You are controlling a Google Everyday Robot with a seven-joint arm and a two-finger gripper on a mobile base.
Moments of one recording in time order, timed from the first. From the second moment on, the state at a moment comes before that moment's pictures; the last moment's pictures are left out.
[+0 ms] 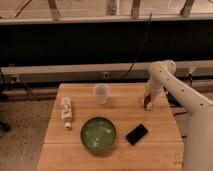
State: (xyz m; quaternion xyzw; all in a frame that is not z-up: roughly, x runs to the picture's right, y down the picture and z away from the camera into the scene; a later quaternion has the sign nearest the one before) arm 0.283 0.053 0.890 -0.26 -0.16 -0.45 0.84
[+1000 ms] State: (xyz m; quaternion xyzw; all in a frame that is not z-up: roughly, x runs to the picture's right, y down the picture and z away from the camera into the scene) arm 0.286 0.049 0.883 -0.26 -0.15 -0.45 0.84
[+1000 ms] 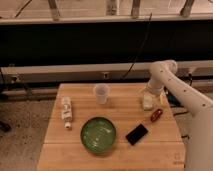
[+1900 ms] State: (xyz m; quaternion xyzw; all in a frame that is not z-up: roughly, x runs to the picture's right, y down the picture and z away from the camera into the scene) arm 0.313 0.095 0.897 -0.27 -0.17 -0.45 0.84
